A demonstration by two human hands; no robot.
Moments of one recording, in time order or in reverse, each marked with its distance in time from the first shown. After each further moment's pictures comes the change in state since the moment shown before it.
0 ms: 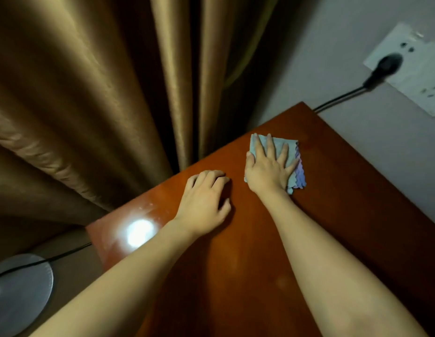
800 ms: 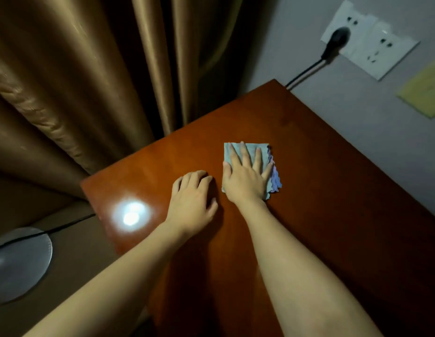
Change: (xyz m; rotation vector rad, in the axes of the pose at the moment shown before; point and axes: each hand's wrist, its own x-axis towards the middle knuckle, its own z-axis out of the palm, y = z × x) left_hand -0.082 0.057 0.023 0.025 0.023 -0.098; right_hand -0.110 0.033 0.018 0.052 -0.006 -0.107
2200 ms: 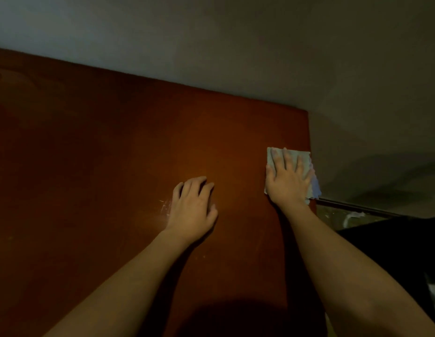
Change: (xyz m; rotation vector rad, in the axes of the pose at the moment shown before) left_hand -0.373 0.535 0.243 0.061 -0.310 0.693; right_hand -0.596 0.622 0.013 0.165 0.152 0.865
